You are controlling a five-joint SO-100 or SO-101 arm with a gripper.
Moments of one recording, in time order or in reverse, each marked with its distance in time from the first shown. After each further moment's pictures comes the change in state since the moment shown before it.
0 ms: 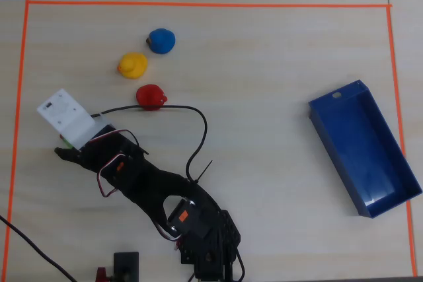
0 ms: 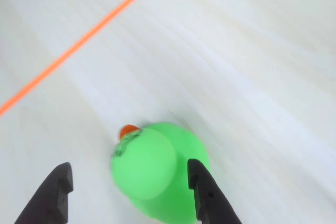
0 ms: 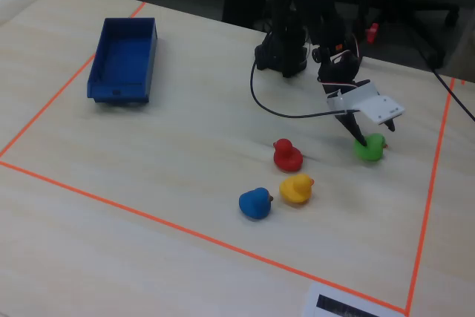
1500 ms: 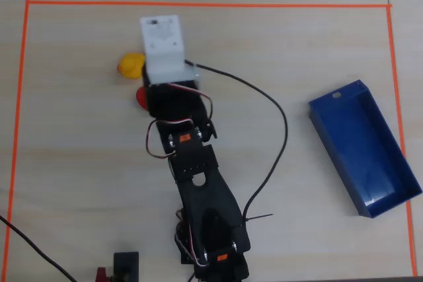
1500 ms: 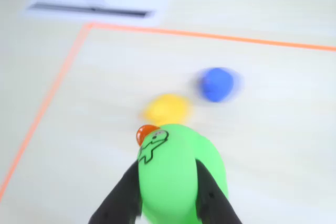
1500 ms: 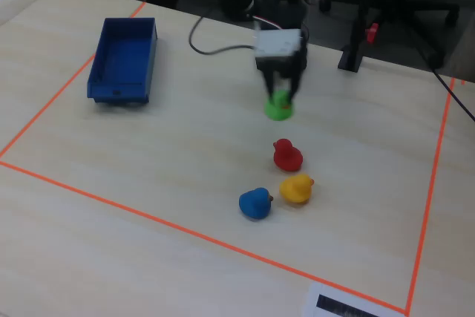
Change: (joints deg) arm 38.5 31.8 -21.7 46.3 1.7
